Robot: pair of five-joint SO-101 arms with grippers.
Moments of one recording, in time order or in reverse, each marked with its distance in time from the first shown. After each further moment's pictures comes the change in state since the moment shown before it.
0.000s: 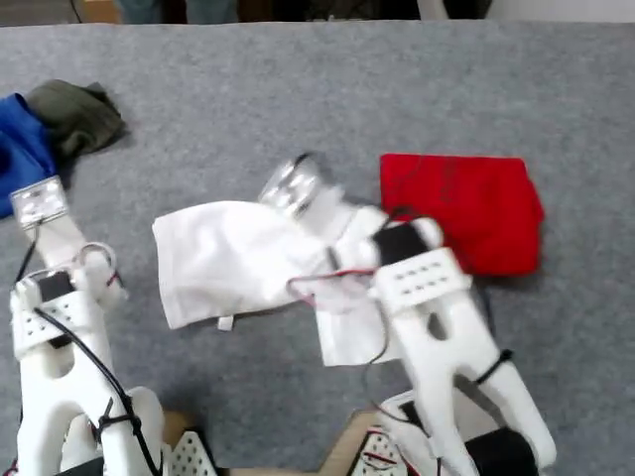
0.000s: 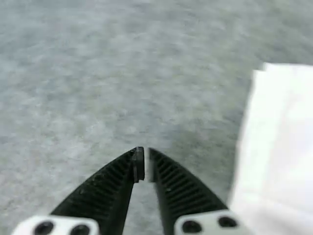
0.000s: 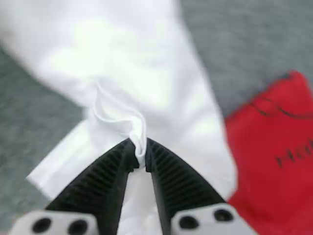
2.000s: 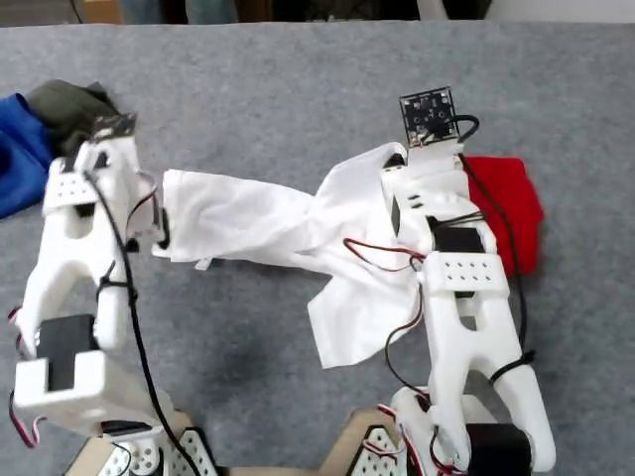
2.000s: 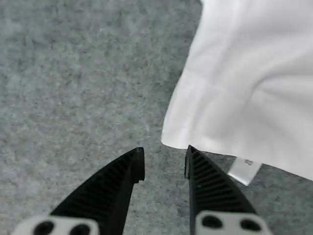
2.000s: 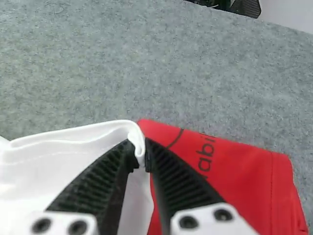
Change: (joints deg) left arm 9.4 41.9 -43.0 21.5 -3.5; right arm 15.8 2.4 9.1 -42.9 -23.1
